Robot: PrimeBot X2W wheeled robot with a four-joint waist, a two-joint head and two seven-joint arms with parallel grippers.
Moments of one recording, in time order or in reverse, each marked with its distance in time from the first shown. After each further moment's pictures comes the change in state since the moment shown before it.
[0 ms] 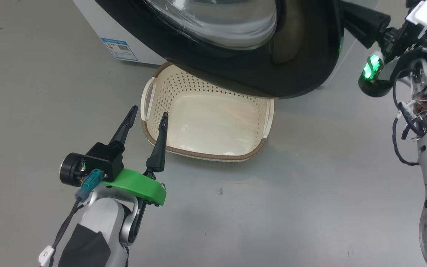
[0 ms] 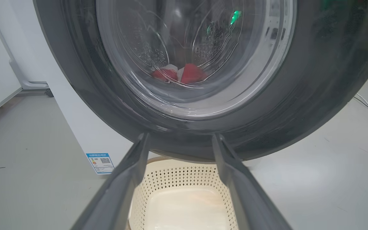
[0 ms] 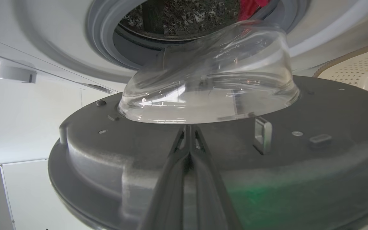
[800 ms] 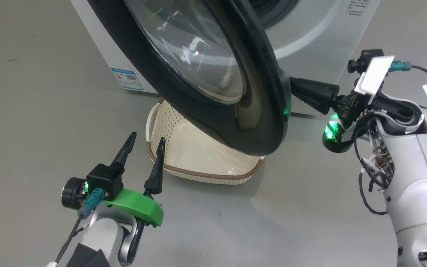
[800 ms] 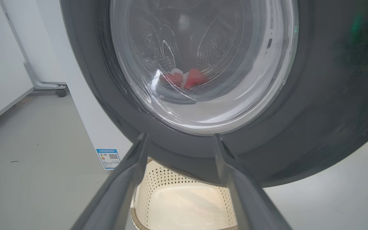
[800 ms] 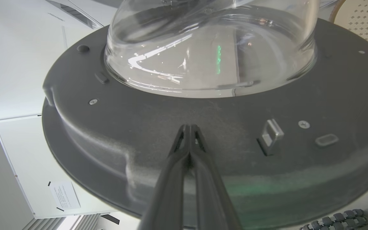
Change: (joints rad) left arm 0.081 0.000 0.013 0.036 0.002 -0.002 0.000; right arm 0.239 0.069 0.081 -0.116 0.037 0.017 0.114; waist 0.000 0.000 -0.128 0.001
